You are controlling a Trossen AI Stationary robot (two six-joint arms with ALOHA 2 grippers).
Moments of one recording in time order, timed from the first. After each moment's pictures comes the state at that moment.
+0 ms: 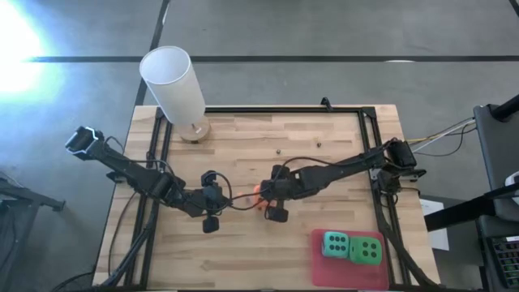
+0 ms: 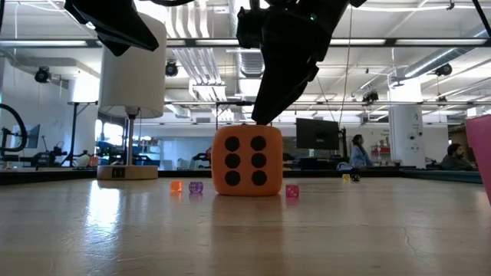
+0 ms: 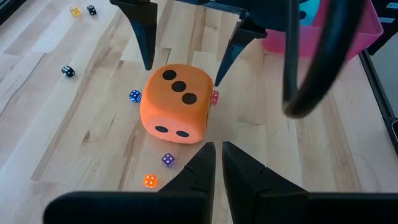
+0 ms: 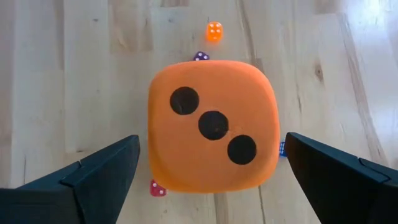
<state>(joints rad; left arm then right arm) -0.47 1.25 0.84 -0.37 -0.42 -0.42 0.19 1.86 1.37 -0.57 0.18 0.26</state>
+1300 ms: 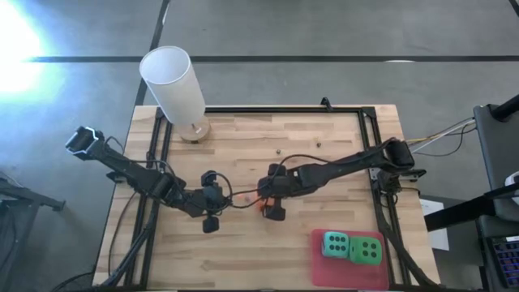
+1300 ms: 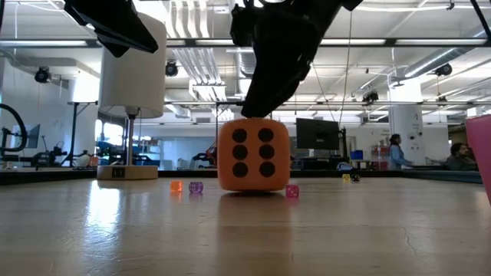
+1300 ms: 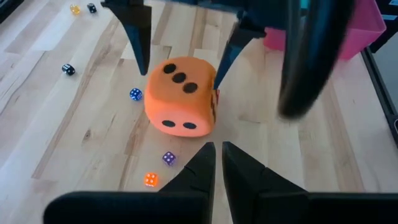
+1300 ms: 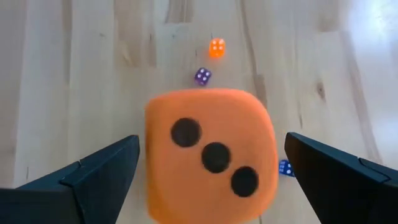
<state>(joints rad) -0.47 1.25 0.84 -0.37 -0.42 -0.43 0.17 1.88 1.38 -0.53 0.15 0.22</state>
